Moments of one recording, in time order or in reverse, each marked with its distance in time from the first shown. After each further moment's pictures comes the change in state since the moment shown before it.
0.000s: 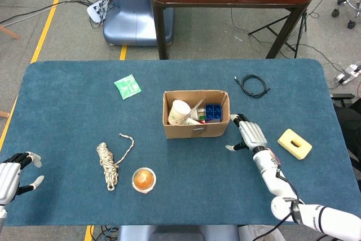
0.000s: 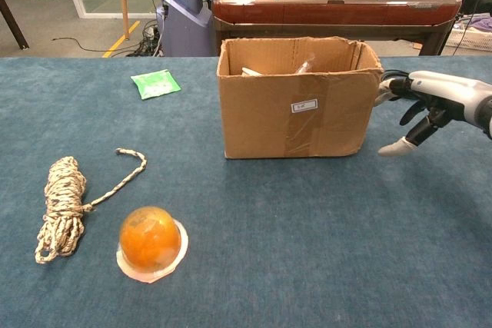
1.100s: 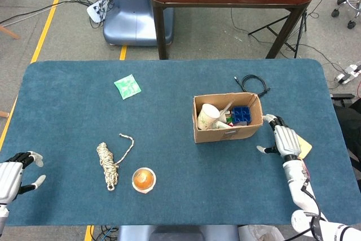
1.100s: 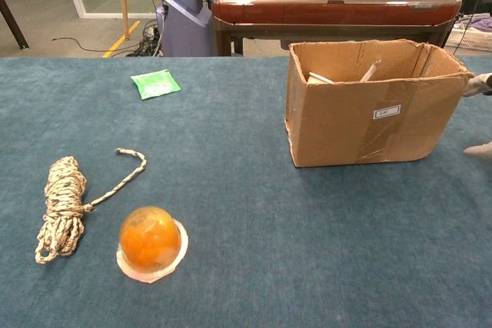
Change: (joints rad) left arm -0.006 -0.008 -0.001 0.005 0.005 0.000 0.005; right arm -0.207 0.067 -0.002 0.016 -0.100 0.131 0.048
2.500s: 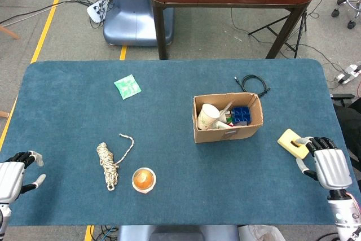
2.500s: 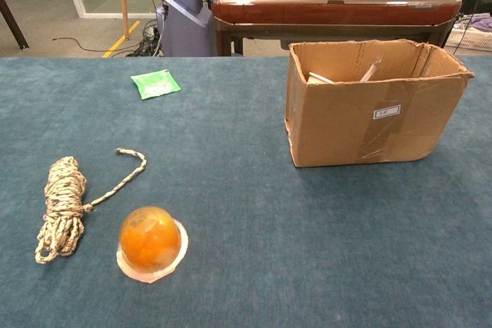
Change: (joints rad) left arm 0.000 -0.033 -0.005 0.019 -0.006 0.009 0.070; right arm -0.278 0.210 -0.182 0.000 -0.506 0.481 0.069
